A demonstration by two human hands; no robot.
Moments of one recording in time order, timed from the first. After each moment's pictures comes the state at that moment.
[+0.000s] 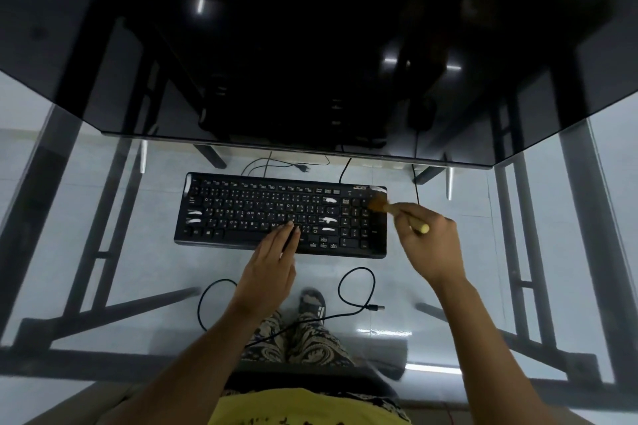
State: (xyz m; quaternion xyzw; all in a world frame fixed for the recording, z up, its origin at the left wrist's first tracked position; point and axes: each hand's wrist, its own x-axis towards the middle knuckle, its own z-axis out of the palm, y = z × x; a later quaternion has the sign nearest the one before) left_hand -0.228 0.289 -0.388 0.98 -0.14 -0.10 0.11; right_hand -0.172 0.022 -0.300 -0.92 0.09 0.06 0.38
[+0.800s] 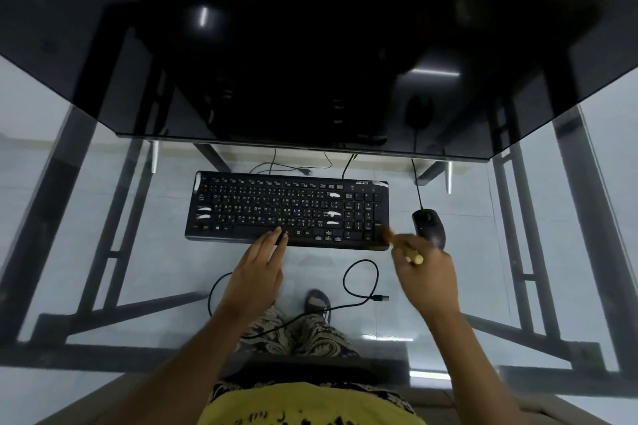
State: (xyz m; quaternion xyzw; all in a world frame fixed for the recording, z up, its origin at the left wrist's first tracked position) left_hand -0.249 0.319 -0.382 0.98 -0.16 -0.09 0.07; right_hand -0.235 0.039 -0.296 -0.92 0.14 0.07 0.36
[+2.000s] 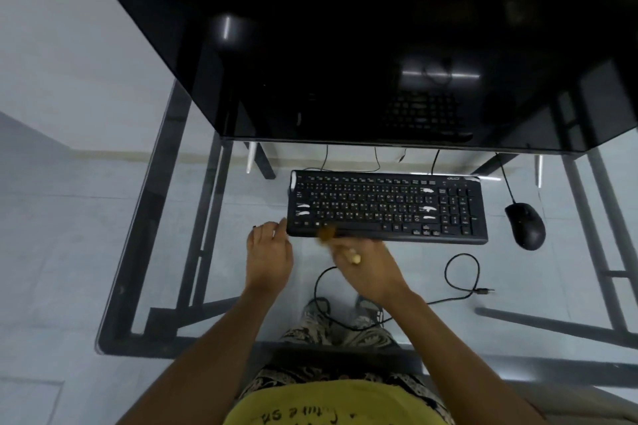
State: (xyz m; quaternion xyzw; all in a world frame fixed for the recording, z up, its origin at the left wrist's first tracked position) left_hand -0.238 0.475 -0.393 0.99 0.01 0.01 0.17; right_hand -0.239 0.275 -0.320 -0.90 -0.02 0.16 0.41
